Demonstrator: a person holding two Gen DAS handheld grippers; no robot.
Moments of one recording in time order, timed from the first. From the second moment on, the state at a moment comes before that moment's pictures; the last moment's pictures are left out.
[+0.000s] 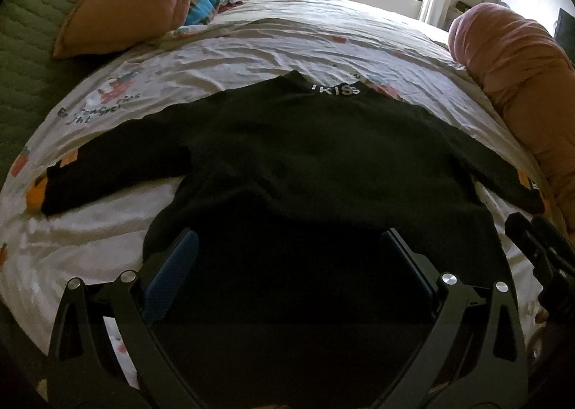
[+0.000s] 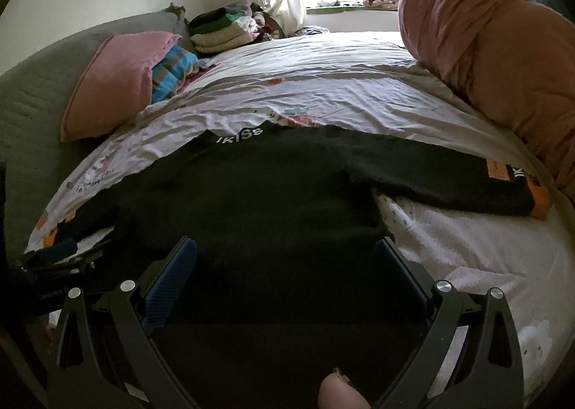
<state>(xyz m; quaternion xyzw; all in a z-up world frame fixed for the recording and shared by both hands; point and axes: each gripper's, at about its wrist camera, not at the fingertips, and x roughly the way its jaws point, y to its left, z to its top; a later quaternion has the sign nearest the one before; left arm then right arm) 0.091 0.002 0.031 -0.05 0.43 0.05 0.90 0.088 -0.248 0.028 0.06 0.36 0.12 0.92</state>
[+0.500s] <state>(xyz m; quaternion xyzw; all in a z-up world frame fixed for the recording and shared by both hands) 0.134 -0.014 0.039 -0.05 0.43 0.03 0.90 0.124 -0.278 0.032 0.08 0.35 0.07 0.93</state>
